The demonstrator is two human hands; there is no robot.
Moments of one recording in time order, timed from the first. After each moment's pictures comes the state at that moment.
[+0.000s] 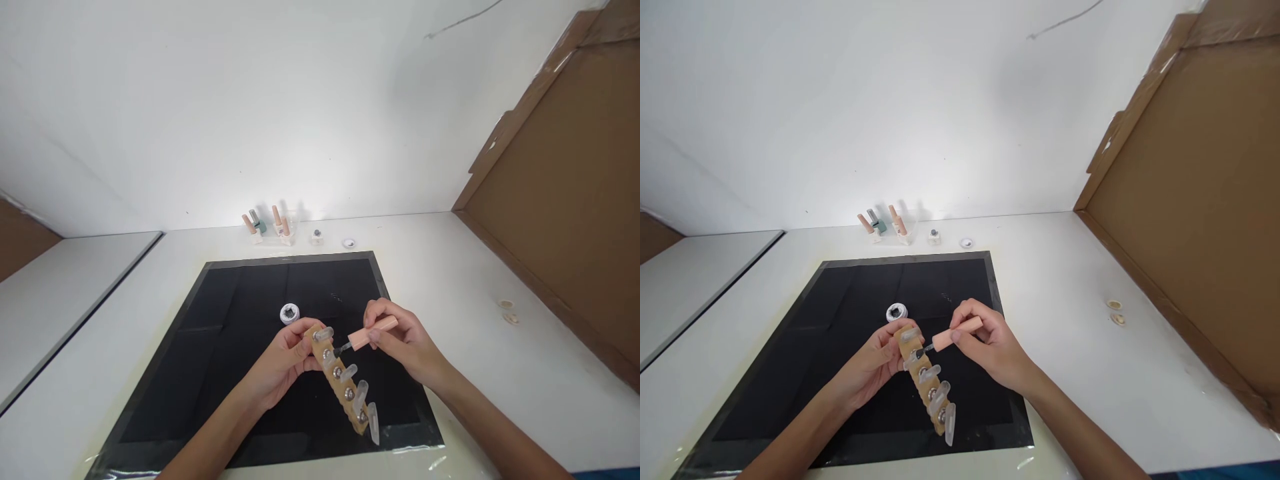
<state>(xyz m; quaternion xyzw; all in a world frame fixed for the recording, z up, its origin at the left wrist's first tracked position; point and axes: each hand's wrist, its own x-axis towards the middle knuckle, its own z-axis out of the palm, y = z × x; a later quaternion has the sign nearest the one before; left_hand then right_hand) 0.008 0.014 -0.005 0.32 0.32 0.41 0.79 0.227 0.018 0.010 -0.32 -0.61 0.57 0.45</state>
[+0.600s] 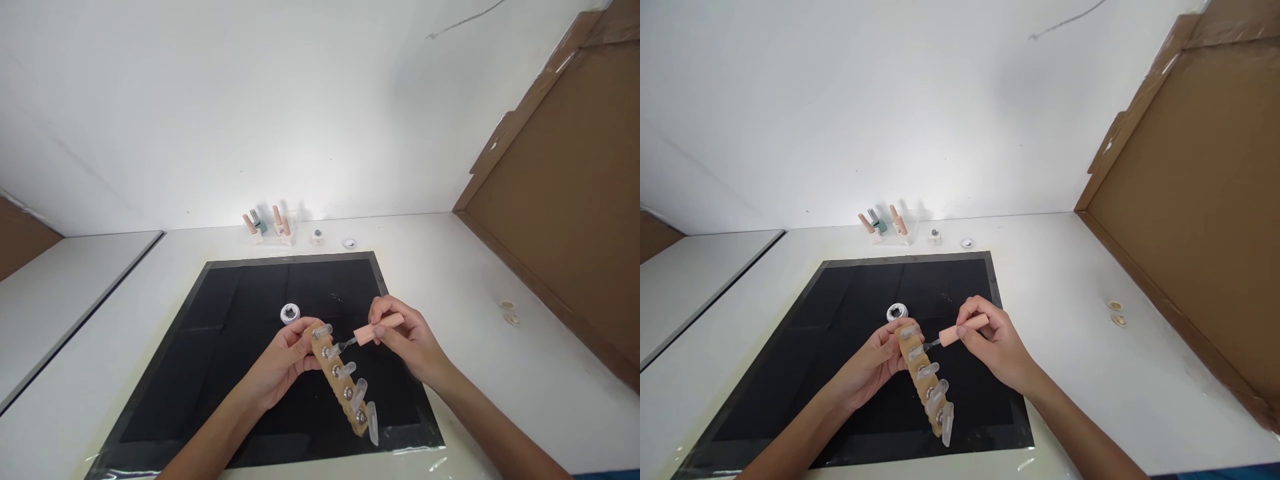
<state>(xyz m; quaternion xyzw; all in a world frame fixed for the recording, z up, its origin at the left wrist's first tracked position) 0.008 0.014 -0.004 0.31 0.34 0.41 0.79 0.229 0.020 0.007 -0.34 -0.61 0.54 0.48</state>
